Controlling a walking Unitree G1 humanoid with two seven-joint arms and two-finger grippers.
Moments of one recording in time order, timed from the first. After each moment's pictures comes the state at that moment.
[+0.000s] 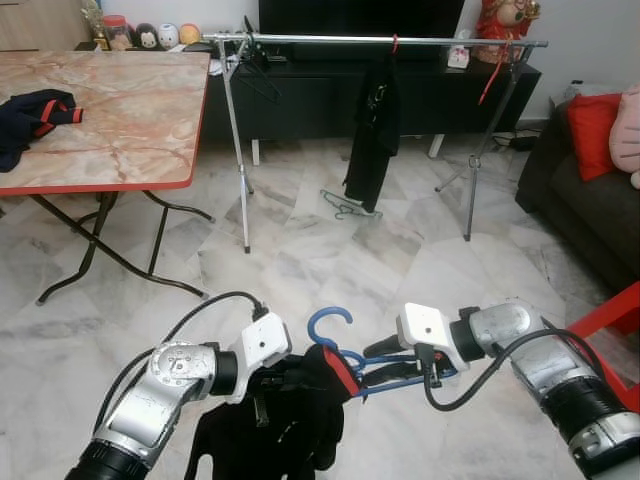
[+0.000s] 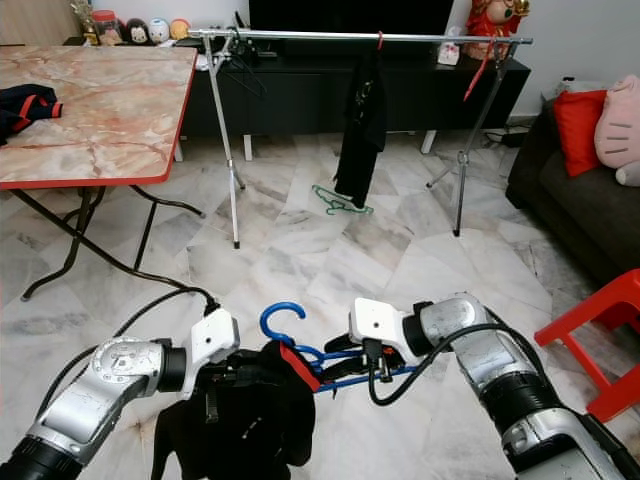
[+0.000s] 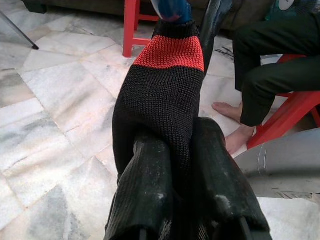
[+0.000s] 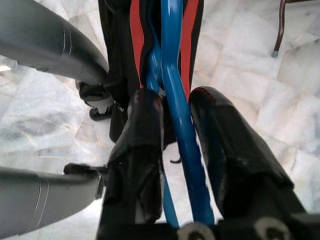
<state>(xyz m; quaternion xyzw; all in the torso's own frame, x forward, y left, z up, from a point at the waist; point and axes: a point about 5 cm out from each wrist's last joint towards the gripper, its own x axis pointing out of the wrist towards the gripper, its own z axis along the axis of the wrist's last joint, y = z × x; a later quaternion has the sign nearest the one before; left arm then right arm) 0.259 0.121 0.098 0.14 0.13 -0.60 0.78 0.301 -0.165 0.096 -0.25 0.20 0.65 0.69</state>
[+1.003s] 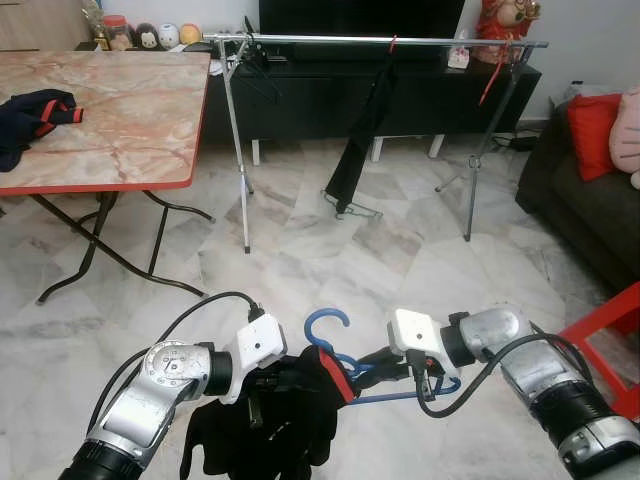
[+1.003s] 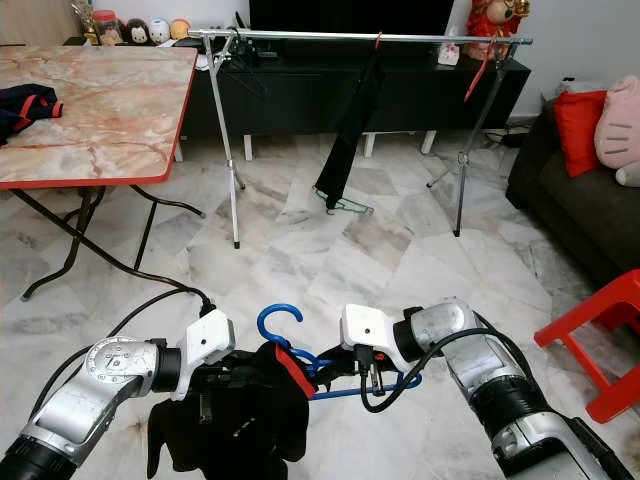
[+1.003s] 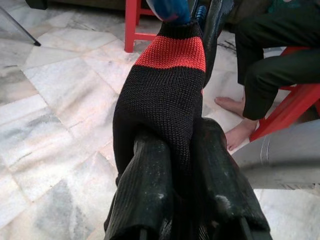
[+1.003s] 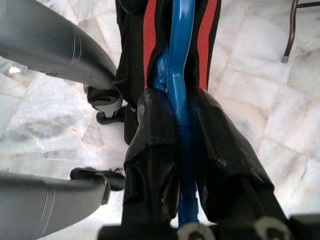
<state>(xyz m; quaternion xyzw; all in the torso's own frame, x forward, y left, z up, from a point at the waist) 0.260 0.129 0.098 0.16 0.14 -0.60 0.78 0.297 -0.156 0.089 -0.24 0.20 0.66 0.68</state>
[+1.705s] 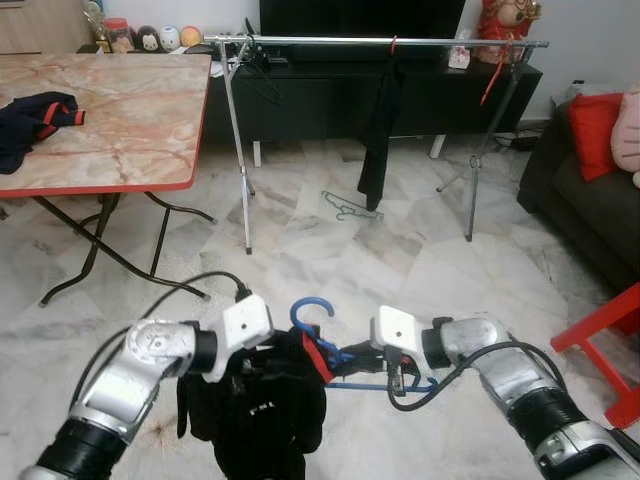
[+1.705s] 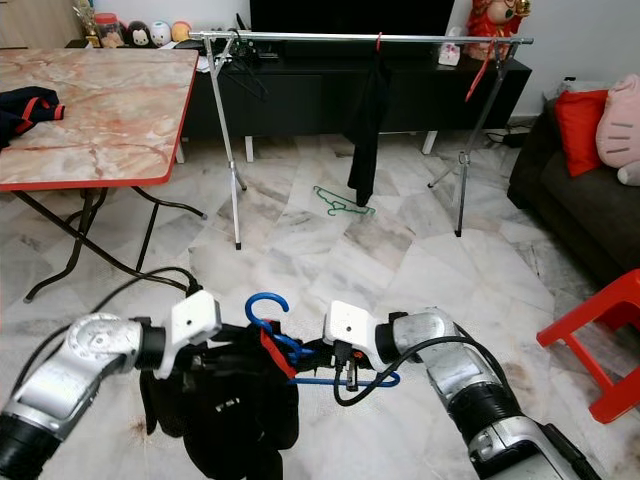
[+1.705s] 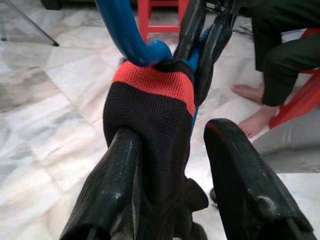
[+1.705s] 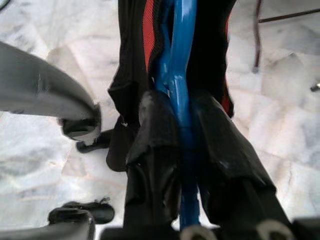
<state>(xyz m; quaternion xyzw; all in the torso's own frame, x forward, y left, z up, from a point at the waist) 0.277 0.146 0.122 0.21 0.13 -0.59 0.77 0.303 -0.137 0.076 -0.22 0.18 0.60 0.75</state>
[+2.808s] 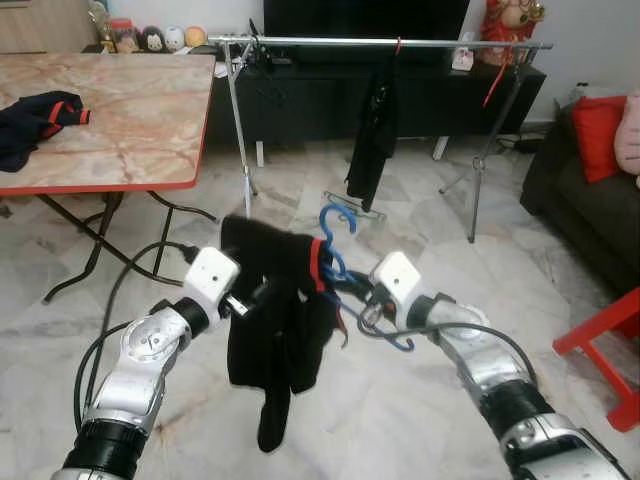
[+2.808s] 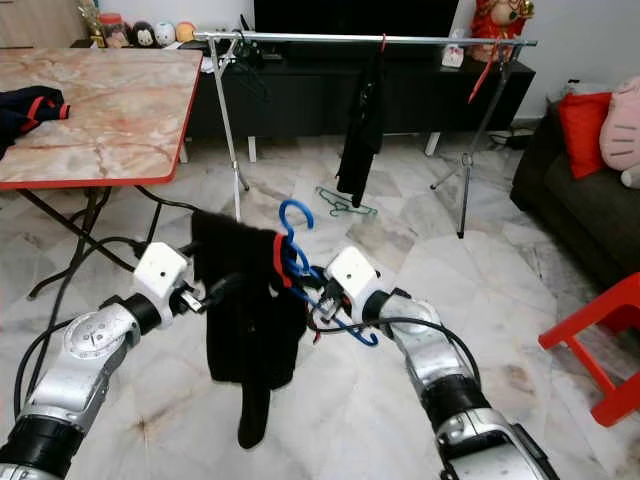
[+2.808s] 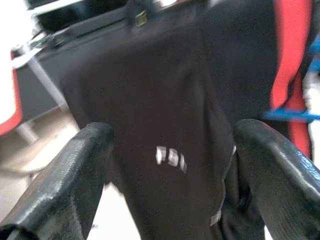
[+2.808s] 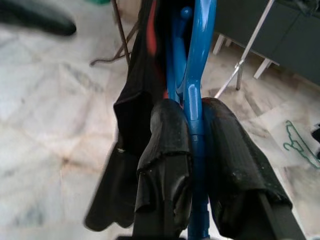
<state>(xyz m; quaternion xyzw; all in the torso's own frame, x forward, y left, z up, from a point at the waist) 0.313 0.178 0.118 0.17 -0.01 -0.20 0.96 0.340 -0.115 0.097 -0.13 0.06 0.37 0.92</state>
